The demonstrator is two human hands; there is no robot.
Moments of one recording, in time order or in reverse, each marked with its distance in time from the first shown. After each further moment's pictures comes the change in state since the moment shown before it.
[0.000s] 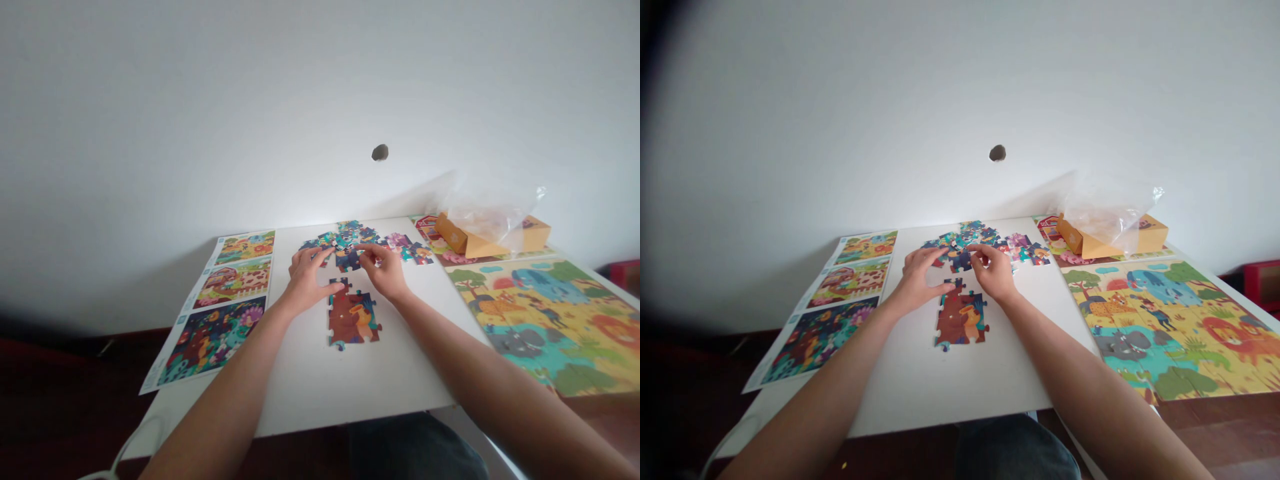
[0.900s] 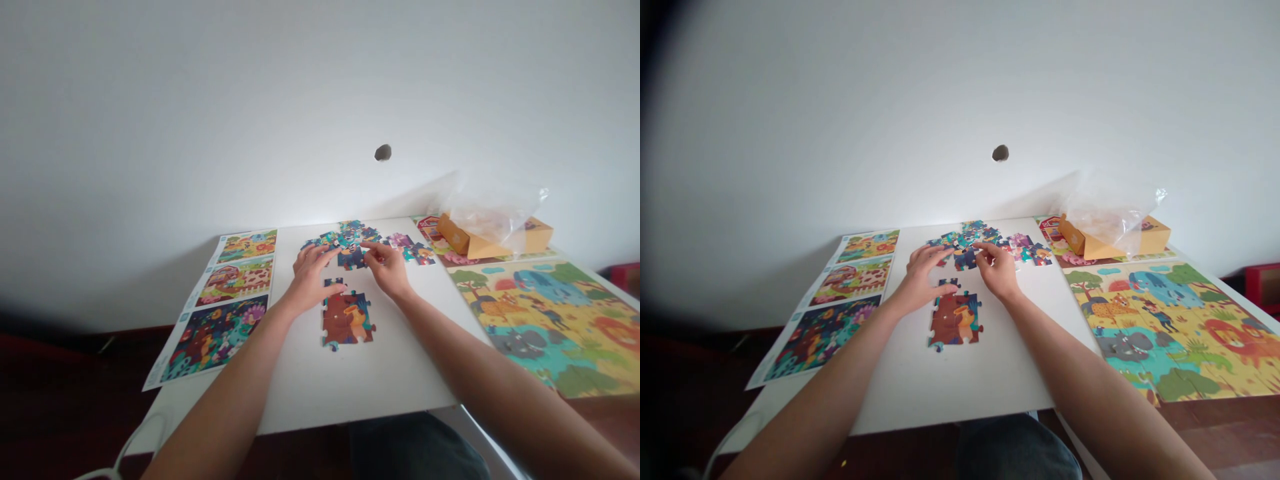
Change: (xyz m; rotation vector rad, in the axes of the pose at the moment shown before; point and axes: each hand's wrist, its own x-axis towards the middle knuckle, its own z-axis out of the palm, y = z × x) left_hand 0.001 -0.002 -0.003 -0.023 0.003 0.085; right_hand 0.002 0.007 0.001 0.068 0.018 0.078
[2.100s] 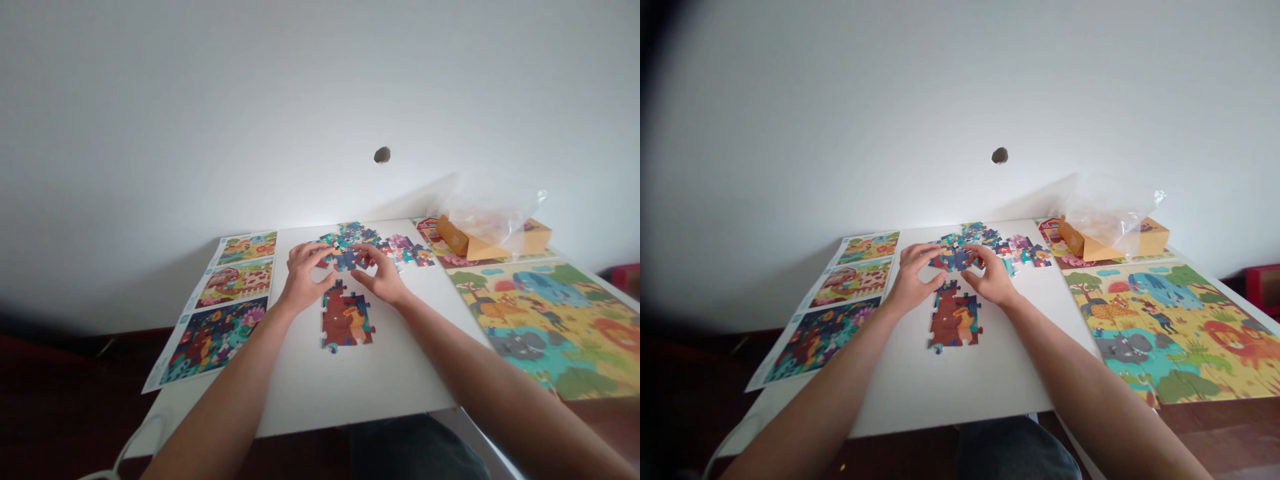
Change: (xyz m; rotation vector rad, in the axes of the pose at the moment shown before) left_hand 0.002 0.008 -0.009 -0.021 0.252 0.094; right_hand -0.006 -0.009 -0.002 -0.043 -0.210 -0.190
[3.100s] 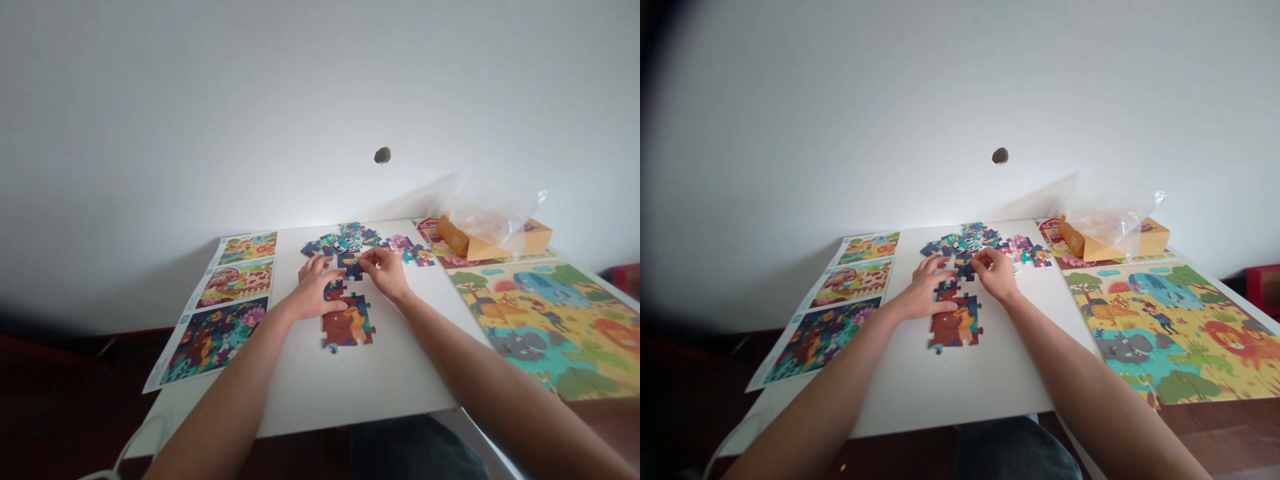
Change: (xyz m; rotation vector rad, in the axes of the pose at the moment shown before) left_hand -0.013 -0.010 0.008 0.038 -0.517 -0.036; right_hand 0.005 0.006 0.000 0.023 0.123 0.246
